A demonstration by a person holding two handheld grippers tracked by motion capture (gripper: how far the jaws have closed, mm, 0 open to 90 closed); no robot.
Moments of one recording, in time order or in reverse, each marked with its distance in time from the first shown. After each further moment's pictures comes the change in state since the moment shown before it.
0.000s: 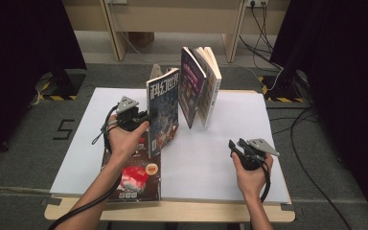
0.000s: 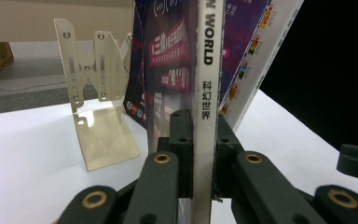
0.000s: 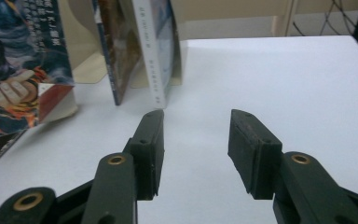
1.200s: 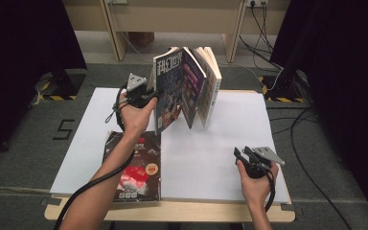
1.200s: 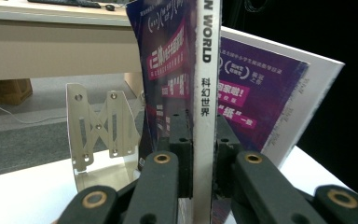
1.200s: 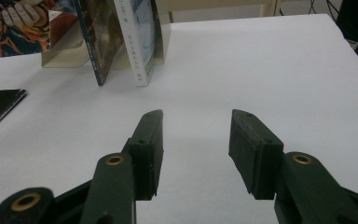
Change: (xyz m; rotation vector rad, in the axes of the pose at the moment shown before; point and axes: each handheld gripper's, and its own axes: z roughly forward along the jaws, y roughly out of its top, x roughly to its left) left arm 0.009 0.043 0.051 -0.122 0.060 0.012; right arm -0.010 -0.018 -0.014 0.029 -0.041 0.013
